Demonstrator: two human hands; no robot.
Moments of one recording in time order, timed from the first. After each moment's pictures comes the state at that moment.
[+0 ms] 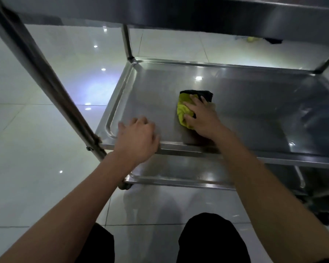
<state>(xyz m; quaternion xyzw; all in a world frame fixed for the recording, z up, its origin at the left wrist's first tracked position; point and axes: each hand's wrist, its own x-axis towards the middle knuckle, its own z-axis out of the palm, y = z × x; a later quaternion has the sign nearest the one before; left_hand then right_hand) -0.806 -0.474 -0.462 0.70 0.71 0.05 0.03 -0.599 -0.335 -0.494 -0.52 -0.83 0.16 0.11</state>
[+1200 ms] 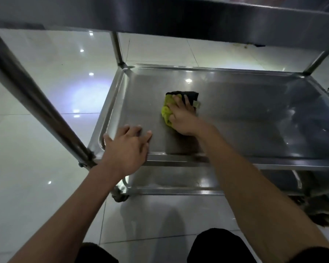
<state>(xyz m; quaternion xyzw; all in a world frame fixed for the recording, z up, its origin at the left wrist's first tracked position) -0.832 -0.451 -0.484 0.73 0.69 0.03 0.05 -0.647 -0.305 -0.486 -0.54 -0.83 0.15 0.03</state>
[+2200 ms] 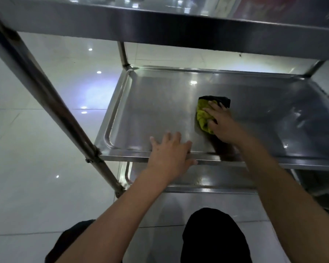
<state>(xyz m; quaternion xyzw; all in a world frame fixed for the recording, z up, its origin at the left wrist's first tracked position) -0.755 -0.487 -0.472 0.78 0.62 0.03 0.09 -0.555 -0.346 -0.486 -0.56 -0.80 0.16 0.11</state>
